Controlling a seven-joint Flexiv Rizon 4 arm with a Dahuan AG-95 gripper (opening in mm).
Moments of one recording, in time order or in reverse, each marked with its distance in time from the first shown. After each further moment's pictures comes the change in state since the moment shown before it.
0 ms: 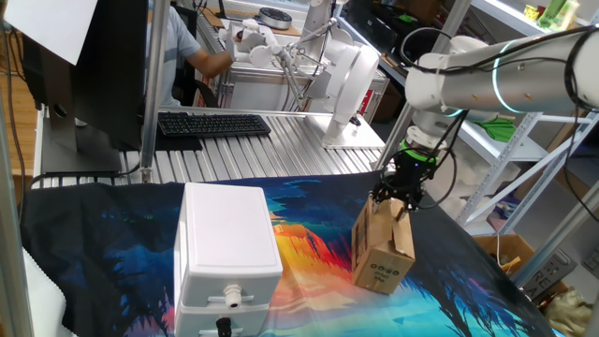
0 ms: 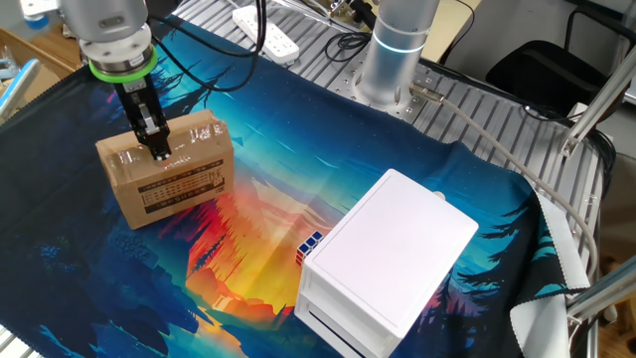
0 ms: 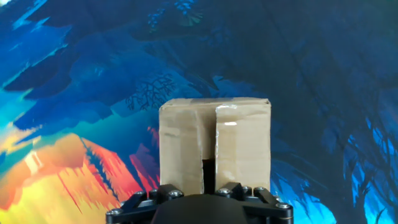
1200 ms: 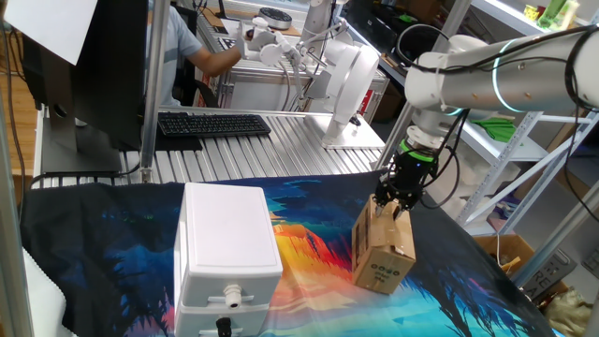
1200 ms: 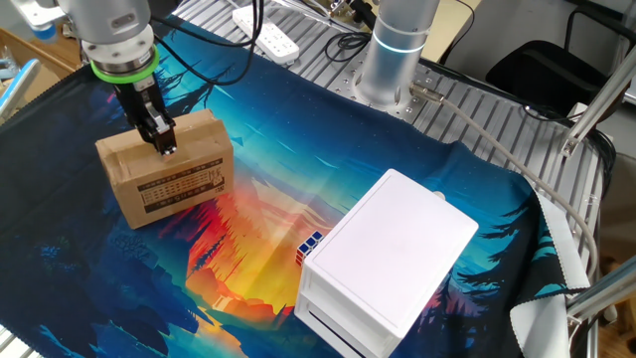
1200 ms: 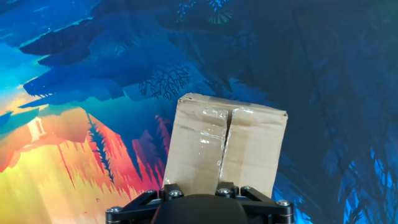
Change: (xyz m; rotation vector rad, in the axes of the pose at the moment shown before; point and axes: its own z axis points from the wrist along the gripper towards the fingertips) arm -0.001 0.000 0.000 0.000 0.017 -0.152
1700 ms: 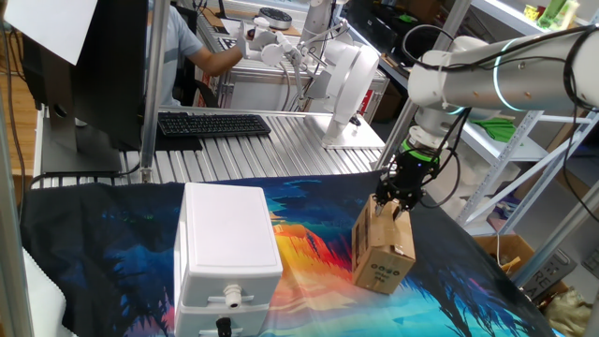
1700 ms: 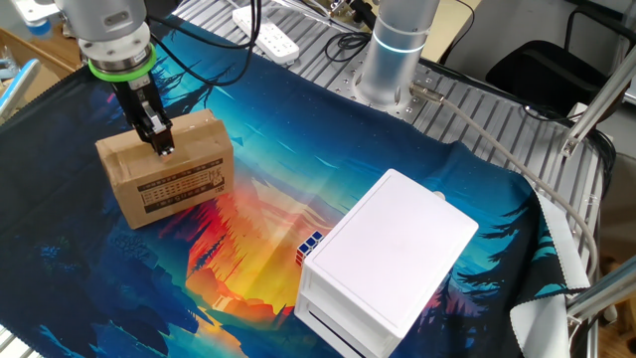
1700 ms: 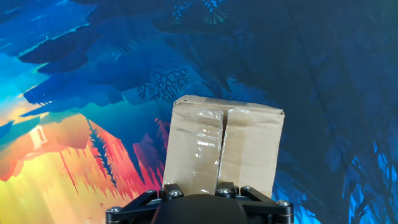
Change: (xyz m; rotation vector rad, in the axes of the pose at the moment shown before) arm 0.000 0.000 0.000 -0.016 0.000 0.049
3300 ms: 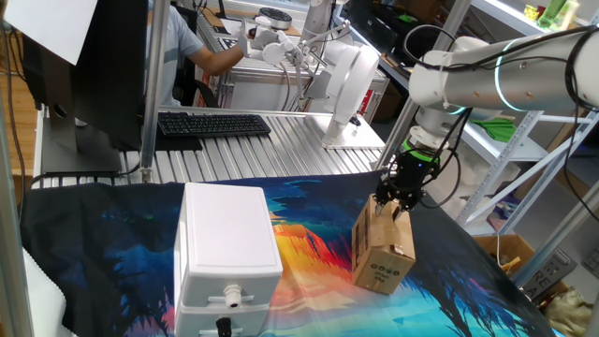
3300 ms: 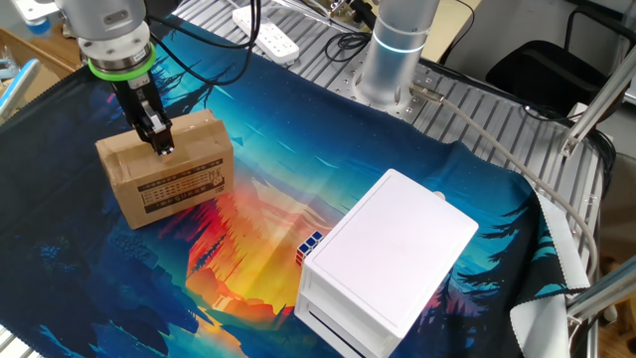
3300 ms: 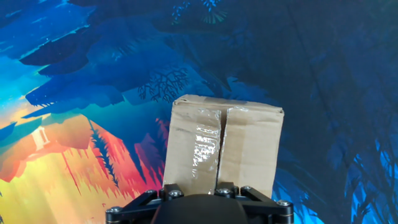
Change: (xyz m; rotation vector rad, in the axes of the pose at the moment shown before) arm 0.000 0.000 0.000 -0.008 -0.002 -0.005
